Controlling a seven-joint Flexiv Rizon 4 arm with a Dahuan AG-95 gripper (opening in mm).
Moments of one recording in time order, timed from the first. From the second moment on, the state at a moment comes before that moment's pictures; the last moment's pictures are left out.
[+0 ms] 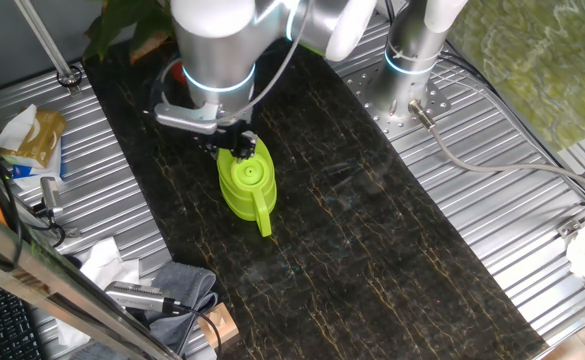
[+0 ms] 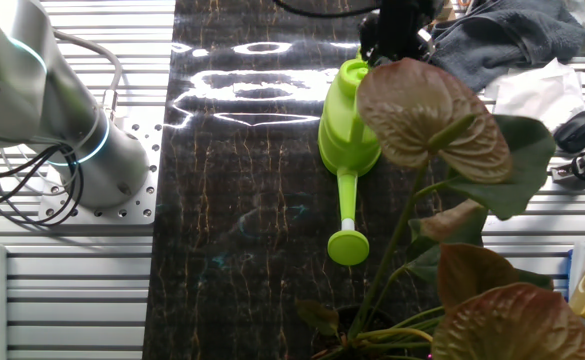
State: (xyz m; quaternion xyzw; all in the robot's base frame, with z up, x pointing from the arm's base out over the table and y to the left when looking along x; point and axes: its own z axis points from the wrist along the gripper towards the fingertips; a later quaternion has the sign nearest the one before) arm 0.508 0.074 0.185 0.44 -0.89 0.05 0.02
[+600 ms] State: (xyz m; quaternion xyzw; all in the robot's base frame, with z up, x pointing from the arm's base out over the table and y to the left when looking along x) arm 0.489 0.071 0.191 0.47 -0.88 0.04 0.02
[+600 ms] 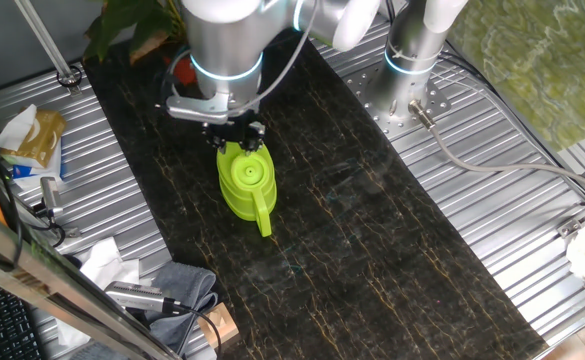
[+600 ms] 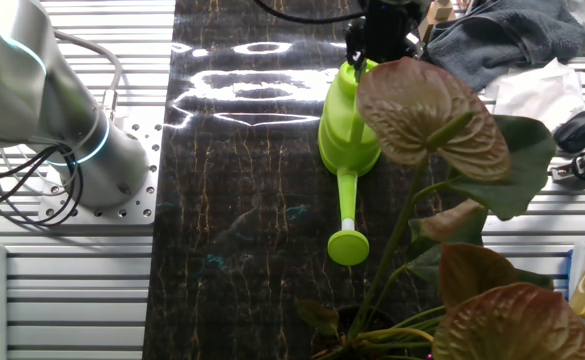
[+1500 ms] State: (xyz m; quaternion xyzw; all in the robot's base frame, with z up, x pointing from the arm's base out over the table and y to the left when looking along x) arm 0.475 0.064 0.187 0.55 -0.83 0.06 0.01
